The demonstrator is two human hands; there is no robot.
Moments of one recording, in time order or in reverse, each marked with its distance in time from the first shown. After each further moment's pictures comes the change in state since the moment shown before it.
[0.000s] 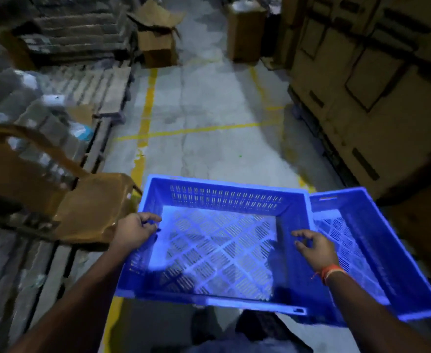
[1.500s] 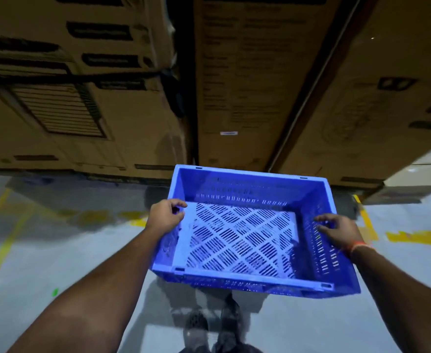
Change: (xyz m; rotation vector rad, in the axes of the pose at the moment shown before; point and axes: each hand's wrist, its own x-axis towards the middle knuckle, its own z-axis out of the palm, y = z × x) left_hand 0.293 0.572 0.388 0.319 -0.851 1.135; right_hand -0.027 0.167 -0.161 0.180 0.742 1.137
